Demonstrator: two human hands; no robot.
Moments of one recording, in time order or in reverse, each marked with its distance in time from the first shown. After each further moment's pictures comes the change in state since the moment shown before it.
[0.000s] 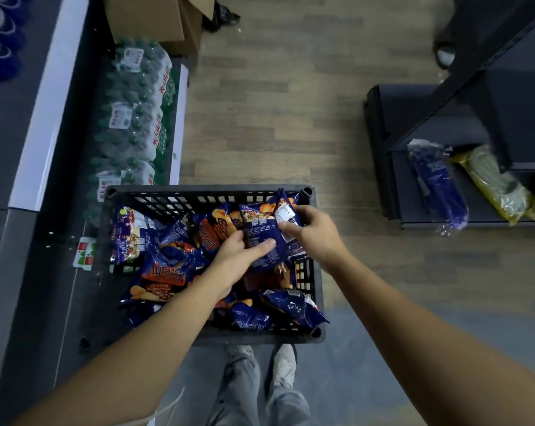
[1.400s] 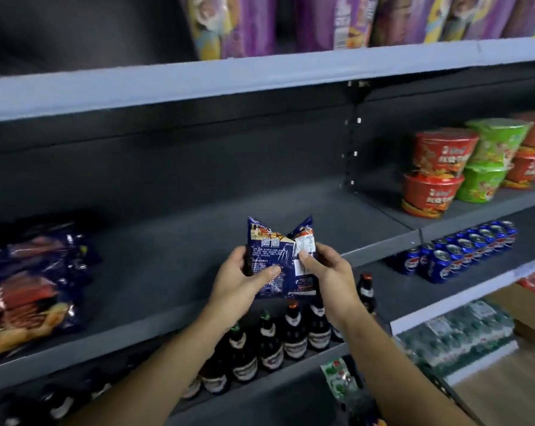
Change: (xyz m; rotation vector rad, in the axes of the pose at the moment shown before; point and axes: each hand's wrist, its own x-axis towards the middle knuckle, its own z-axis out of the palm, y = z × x) left_hand -0.552 -0.030 -0.228 -0.347 1.411 0.669; right_hand -0.401 -0.235 0.336 0.156 -1.172 -0.550
